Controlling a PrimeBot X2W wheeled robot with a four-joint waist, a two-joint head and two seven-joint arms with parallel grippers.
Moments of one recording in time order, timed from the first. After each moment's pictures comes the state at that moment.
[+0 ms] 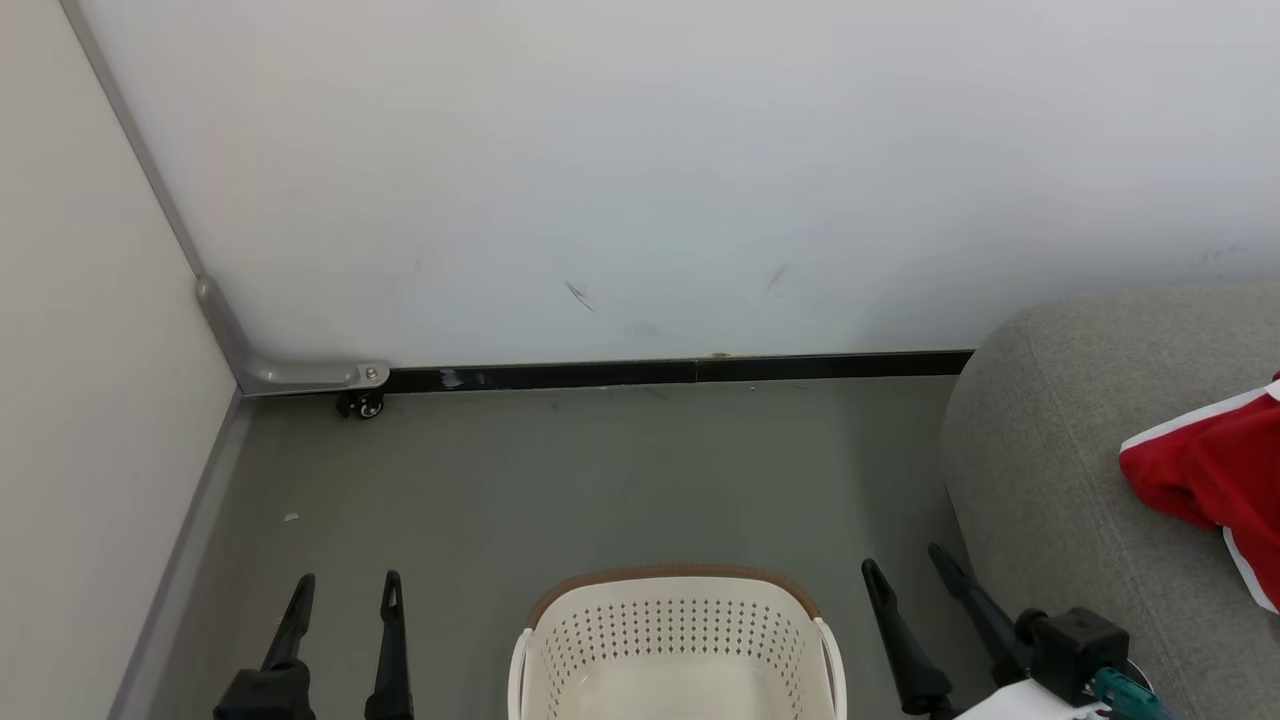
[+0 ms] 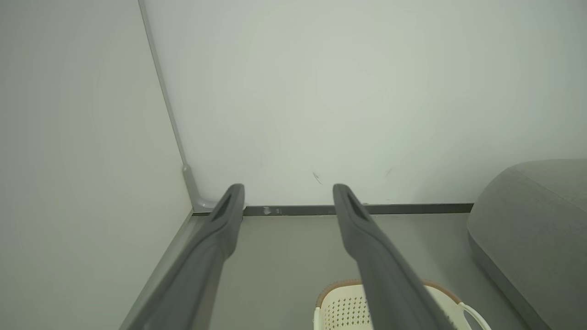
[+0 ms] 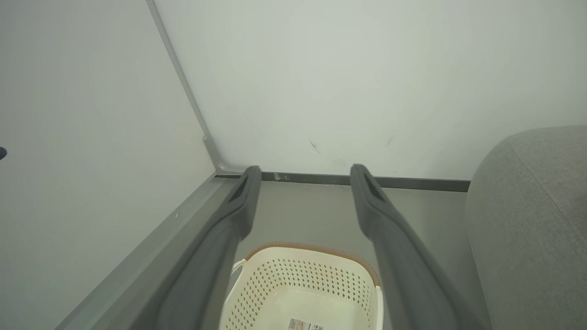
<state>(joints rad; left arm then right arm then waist) 0.06 0.27 -0.34 0.14 -0.33 0.35 -0.25 0.05 -0.05 0.15 0.27 0.22 0.12 -0.12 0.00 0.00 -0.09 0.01</state>
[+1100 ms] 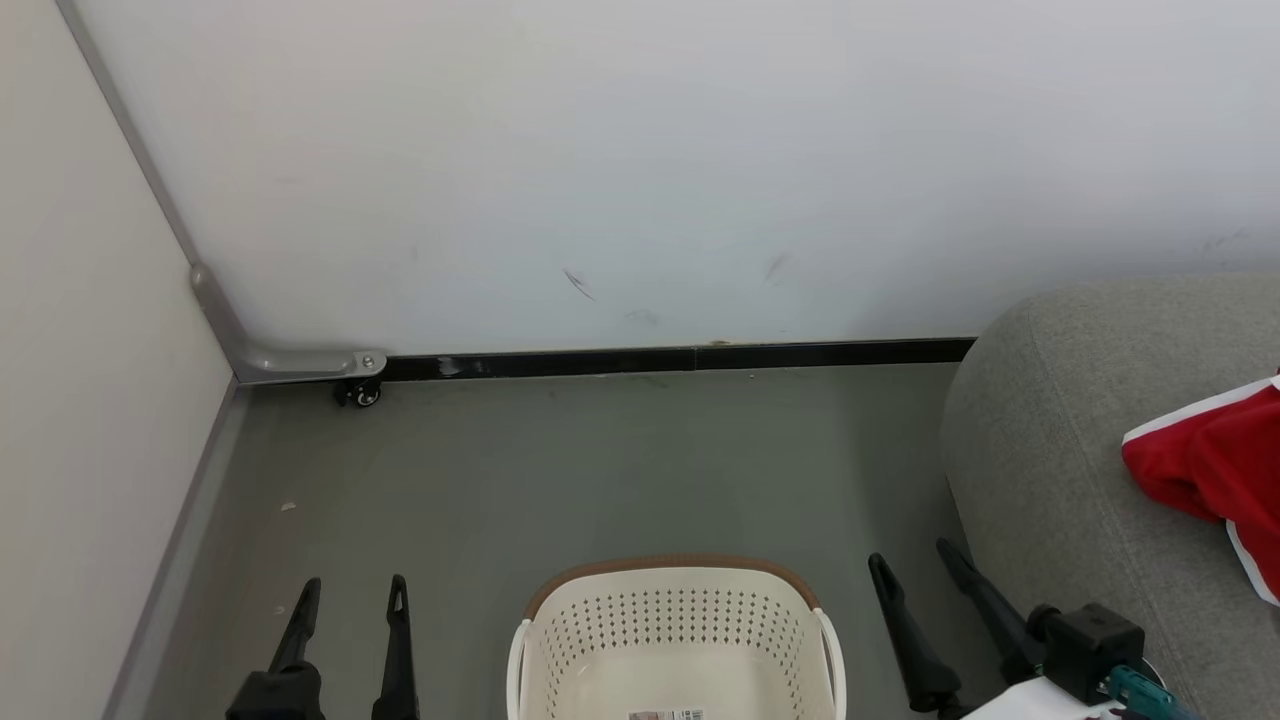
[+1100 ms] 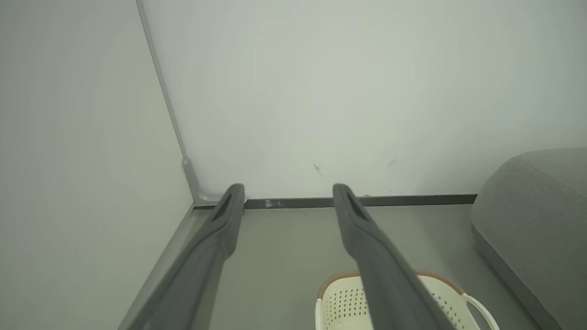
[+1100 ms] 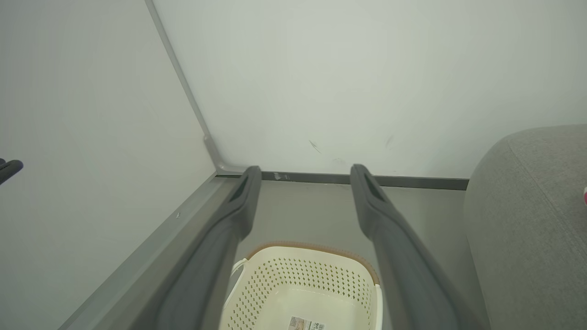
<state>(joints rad) 0.06 0.26 -0.35 0.15 -0.31 0.37 -0.25 0.09 -0.05 0.13 0.19 0.22 0.12 -0.07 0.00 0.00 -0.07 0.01</state>
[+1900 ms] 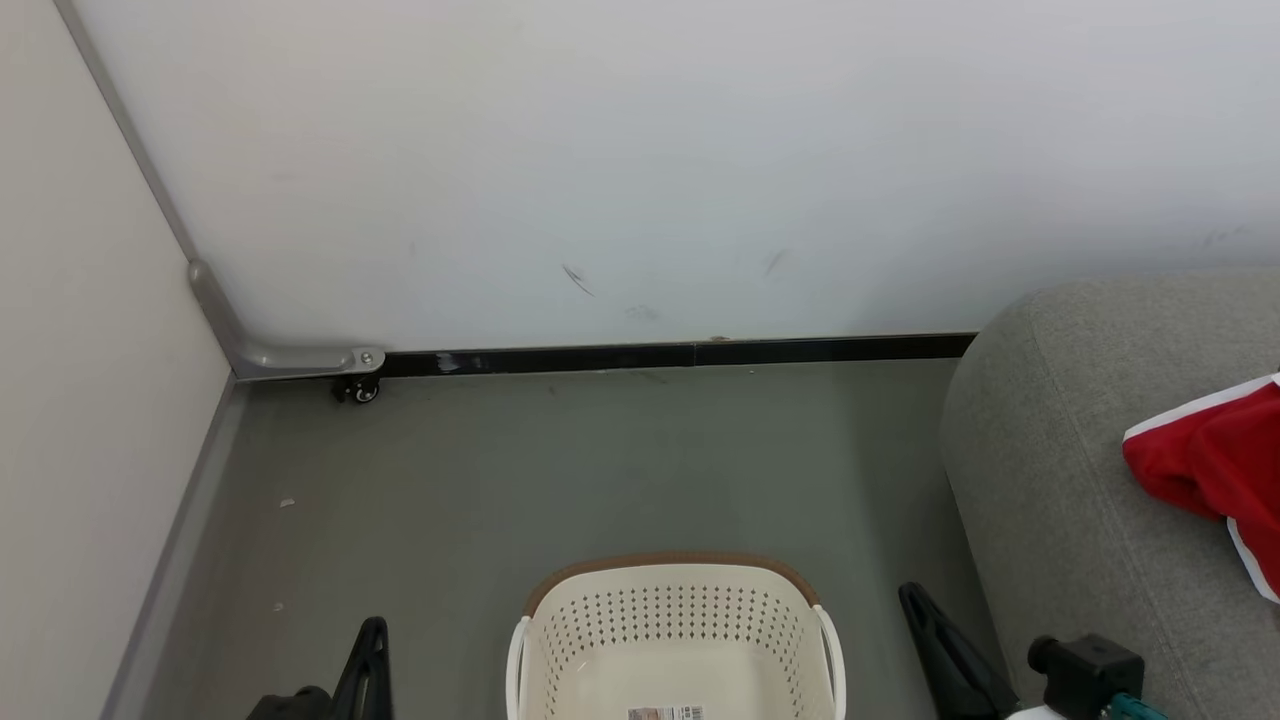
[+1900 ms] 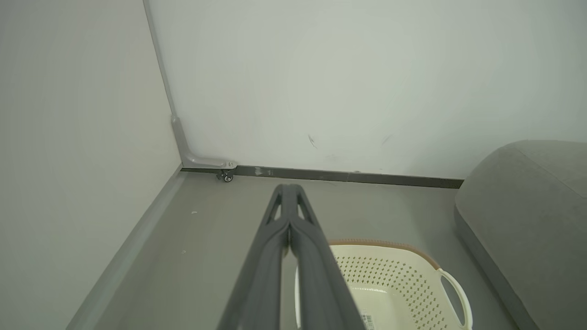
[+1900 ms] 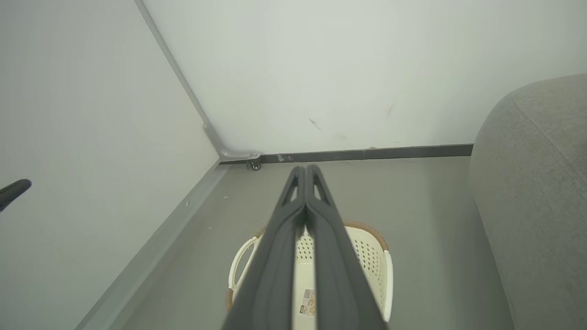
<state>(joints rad) 0.09 0.22 -0.36 0.19 -0.37 0.37 -0.23 0.13 -0.05 0.14 0.21 0.27 0.12 -0.06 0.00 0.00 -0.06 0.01</state>
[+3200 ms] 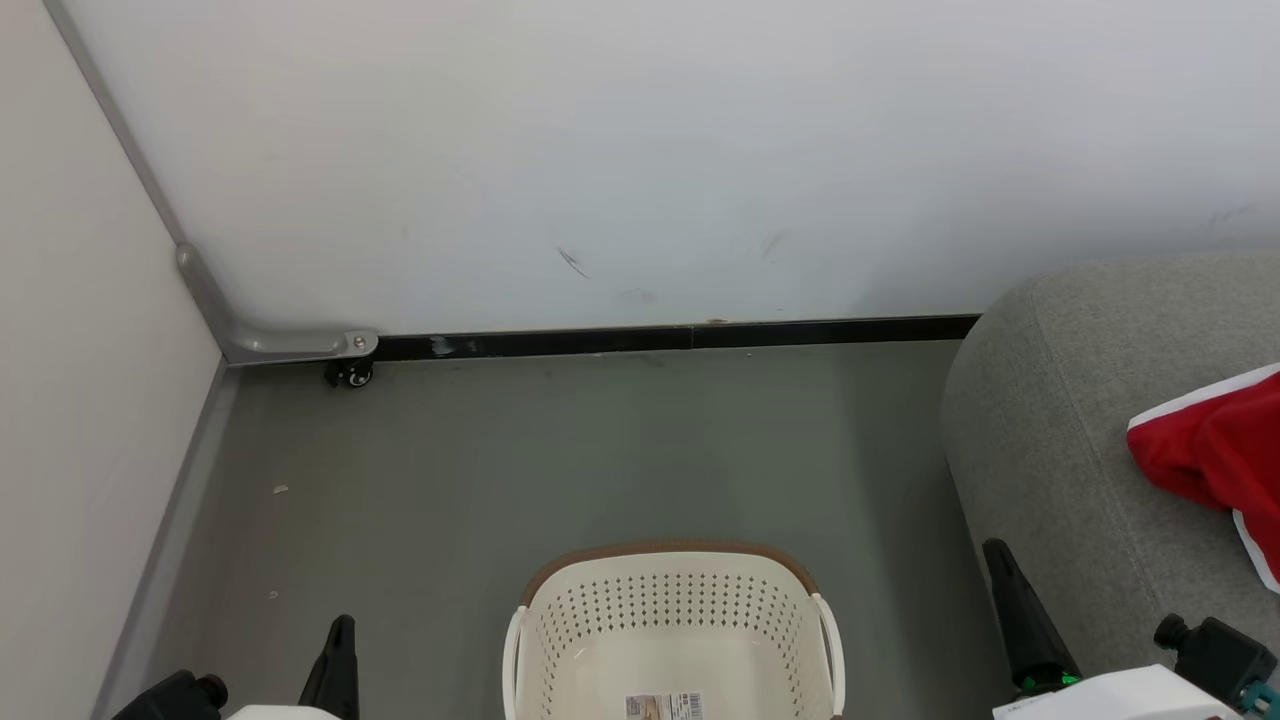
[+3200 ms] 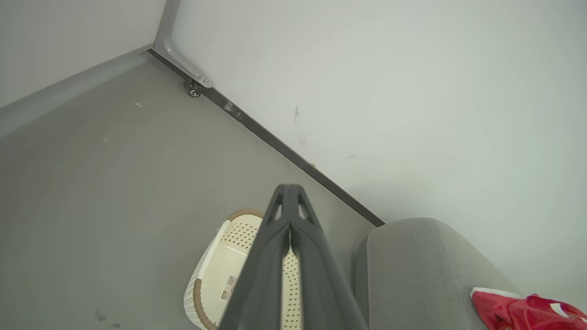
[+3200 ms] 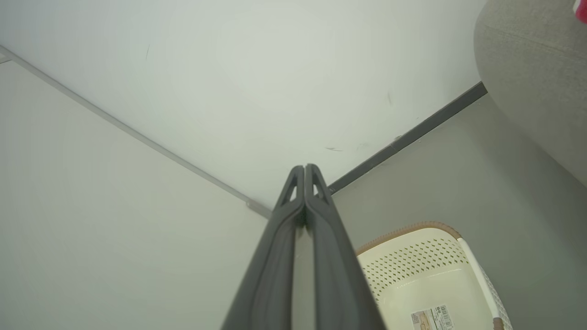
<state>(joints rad) 0.09 0.15 -0.19 0.16 -0.92 0.18 -0.10 0.09 -0.07 0.07 0.20 0.90 0.12 -0.04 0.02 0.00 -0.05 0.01</state>
